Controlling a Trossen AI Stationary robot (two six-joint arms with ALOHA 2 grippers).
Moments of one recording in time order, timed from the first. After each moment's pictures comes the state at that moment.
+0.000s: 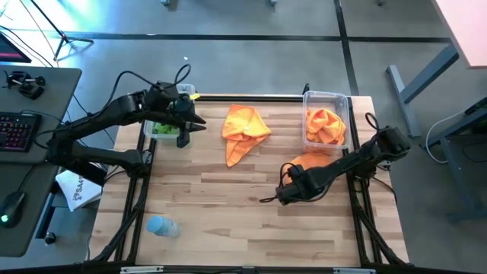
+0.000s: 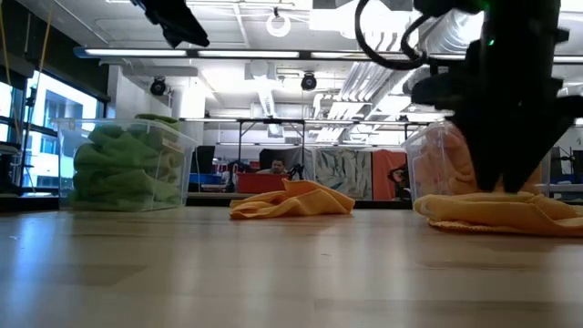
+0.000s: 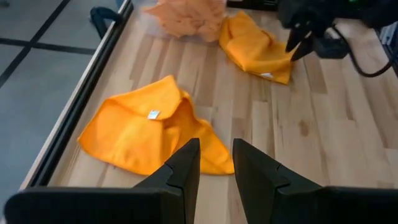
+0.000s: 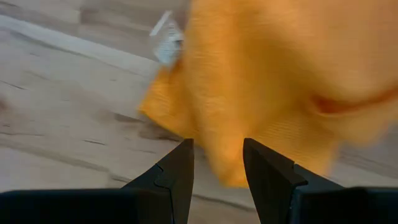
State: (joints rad) left arm 0.41 1.06 1.16 -0.79 0.20 0.18; right arm 0.39 1.66 1.05 -0.93 0.15 1.67
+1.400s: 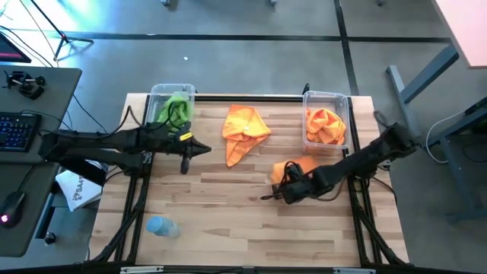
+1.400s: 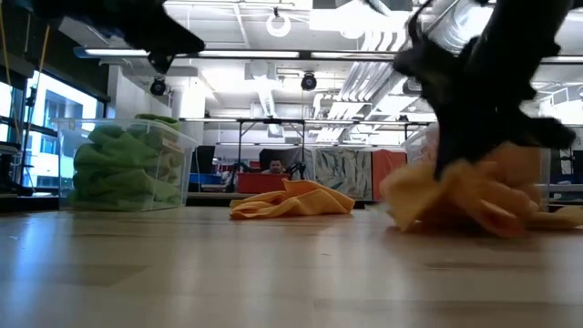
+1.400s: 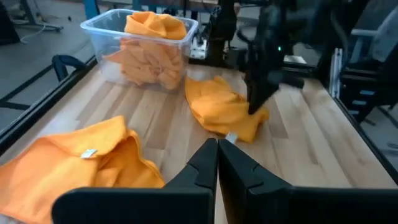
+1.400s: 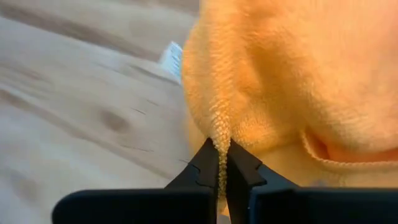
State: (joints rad) left arm 0.07 0.81 0.57 -0.08 0.01 -0.07; right arm 0.40 1.57 0.88 -0.51 0.29 1.66
